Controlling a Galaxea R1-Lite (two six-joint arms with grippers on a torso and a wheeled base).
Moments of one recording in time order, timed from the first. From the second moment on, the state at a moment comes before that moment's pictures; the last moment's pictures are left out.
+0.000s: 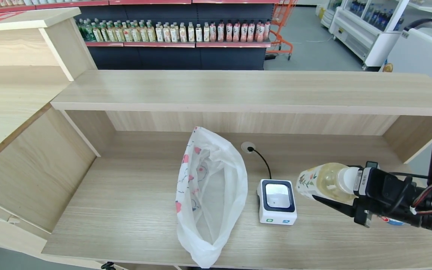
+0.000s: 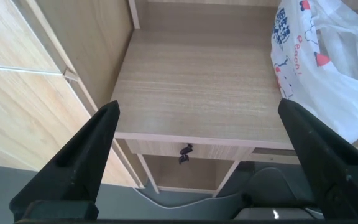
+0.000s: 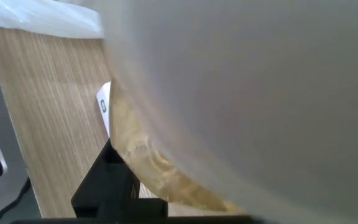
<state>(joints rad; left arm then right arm) 0.00 0.00 0.00 0.00 0.02 0.00 0.24 1.47 -0.43 -0.75 0.48 -1.00</state>
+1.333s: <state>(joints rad) 0.00 0.00 0.00 0.00 0.02 0.00 0.09 1.85 -0.55 -1.00 0.85 -1.06</state>
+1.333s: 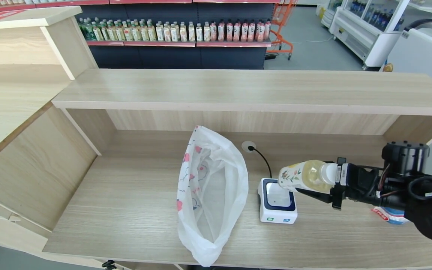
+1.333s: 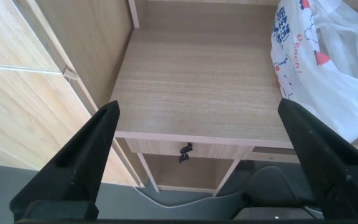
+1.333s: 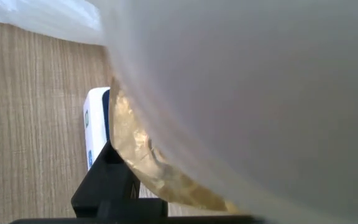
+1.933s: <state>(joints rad) 0.00 0.00 0.00 0.00 0.02 0.00 0.11 2.01 -0.65 -1.00 0.93 -1.13</state>
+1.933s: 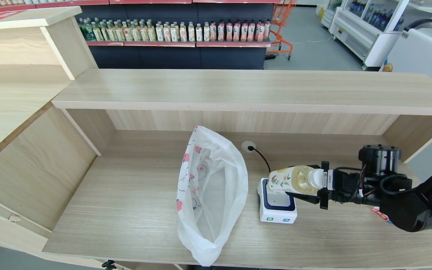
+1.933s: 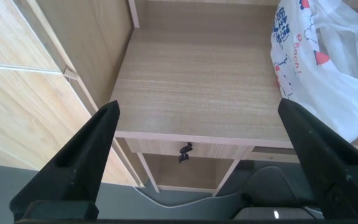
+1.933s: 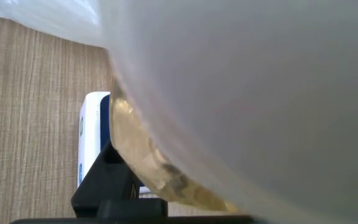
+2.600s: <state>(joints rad) 0.00 0.00 0.00 0.00 0.02 0.00 0.10 2.05 -0.68 -1.00 0.96 -1.20</state>
